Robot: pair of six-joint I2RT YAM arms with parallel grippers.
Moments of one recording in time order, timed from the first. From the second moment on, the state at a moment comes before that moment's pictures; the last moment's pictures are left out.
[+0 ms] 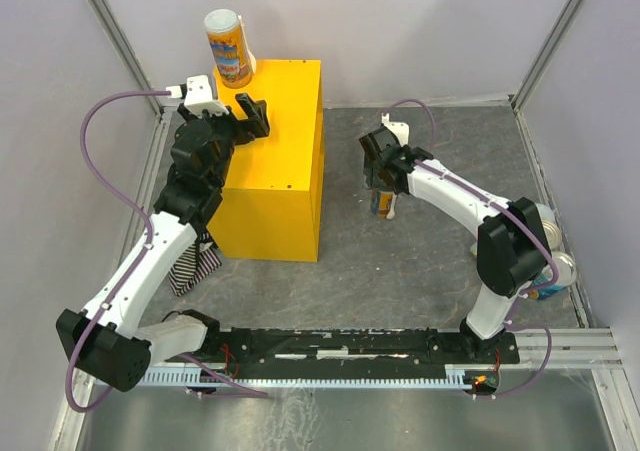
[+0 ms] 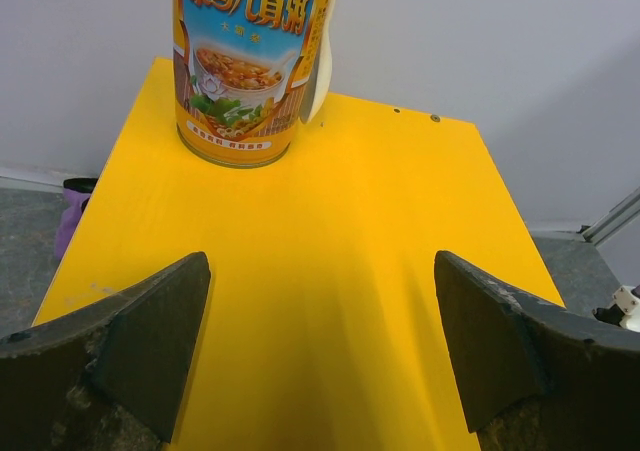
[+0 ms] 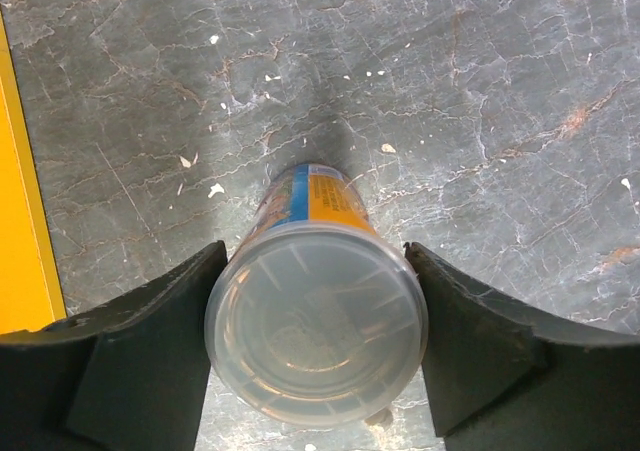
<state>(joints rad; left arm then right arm) -0.40 1.15 1.14 0.08 -0.30 -0.26 0.57 1.76 1.39 -0.62 0.46 0.53</state>
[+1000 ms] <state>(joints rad) -0.40 1.14 1.14 0.06 -0.29 -0.26 0.61 1.58 1.08 -0.29 0.46 0.31</state>
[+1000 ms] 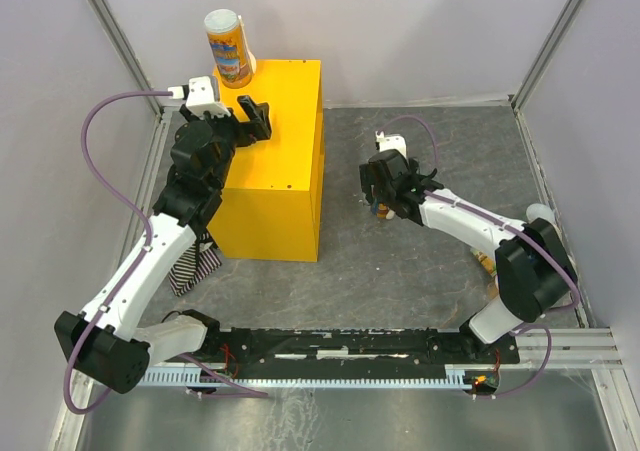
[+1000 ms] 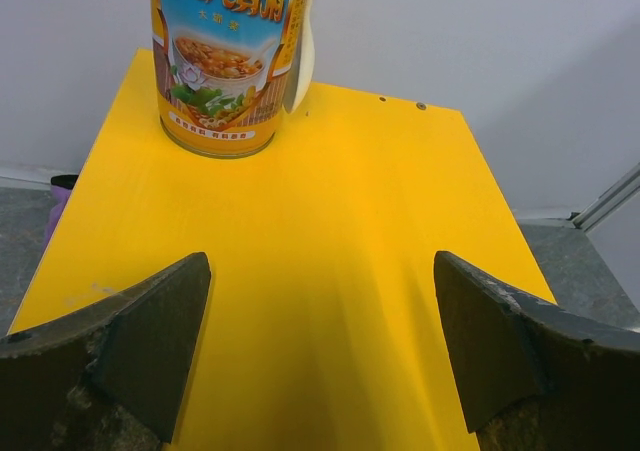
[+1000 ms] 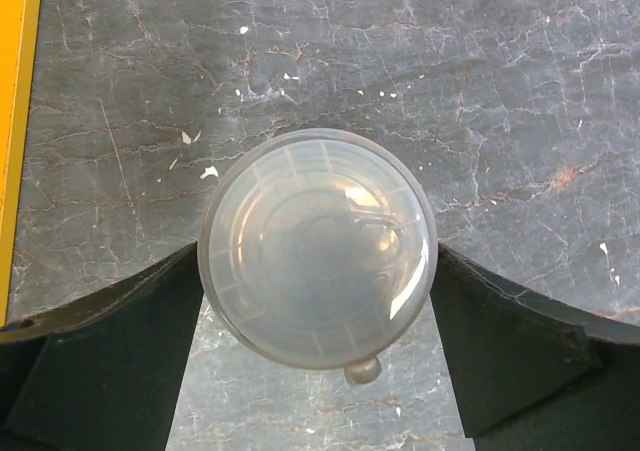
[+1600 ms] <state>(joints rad) -0.41 1.12 1.12 0.06 -0.26 -0.26 0.61 1.58 0.96 0.01 0.47 0.23</state>
